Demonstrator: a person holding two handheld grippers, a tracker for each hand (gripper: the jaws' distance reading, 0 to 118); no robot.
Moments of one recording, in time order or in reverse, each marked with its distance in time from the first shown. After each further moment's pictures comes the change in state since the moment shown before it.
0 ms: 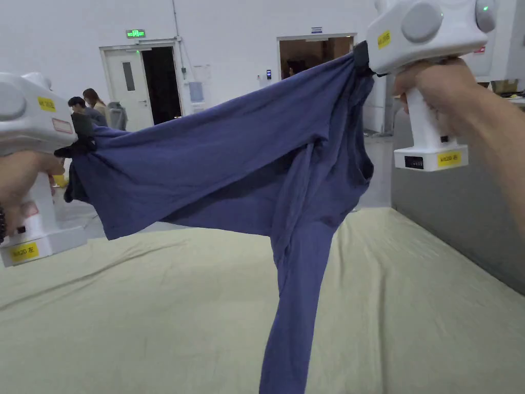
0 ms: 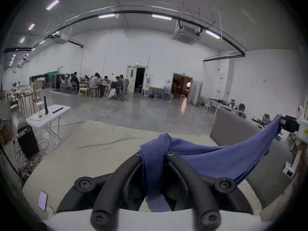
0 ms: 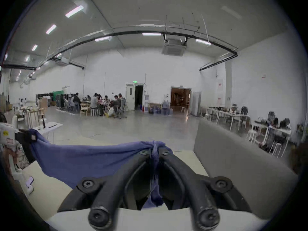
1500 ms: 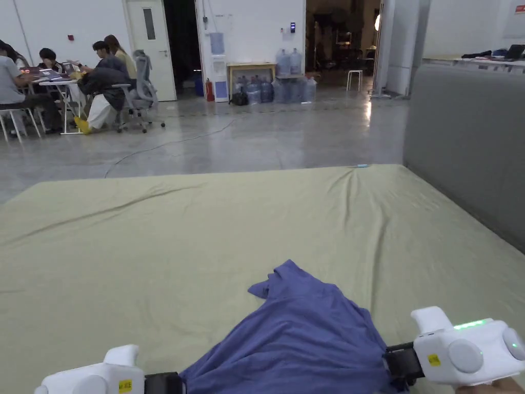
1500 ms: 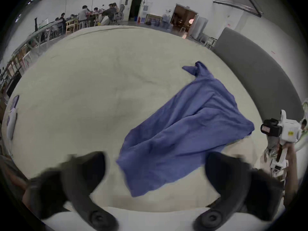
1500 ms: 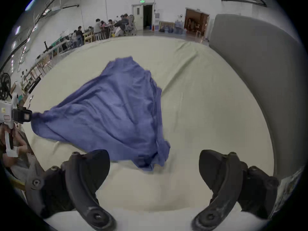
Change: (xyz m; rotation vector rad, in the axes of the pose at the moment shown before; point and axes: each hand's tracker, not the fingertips) left arm -0.067 -0.464 0.076 -0.687 -0.096 0.072; right arm 0.009 -0.495 0.115 -0.716 0.135 0.027
